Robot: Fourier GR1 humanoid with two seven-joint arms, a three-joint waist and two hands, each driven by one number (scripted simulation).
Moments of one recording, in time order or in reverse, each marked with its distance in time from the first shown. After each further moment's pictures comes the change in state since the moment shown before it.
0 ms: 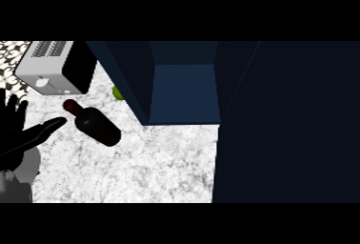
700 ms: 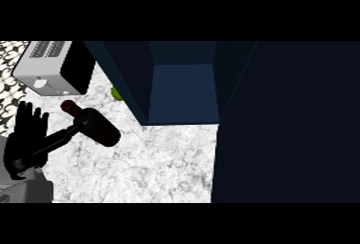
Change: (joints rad) left arm -0.018 -0.016 0.047 0.352 0.025 -0.069 -0.263; right arm 0.009 -0.001 0.036 -0.003 0.006 -0.019 -0.004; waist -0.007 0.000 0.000
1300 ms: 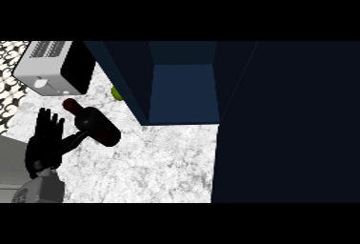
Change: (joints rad) left arm -0.045 0.011 0.027 0.274 0.051 -0.108 -0.177; right arm 0.005 -0.019 -0.025 0.000 -0.002 0.017 -0.016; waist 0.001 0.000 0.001
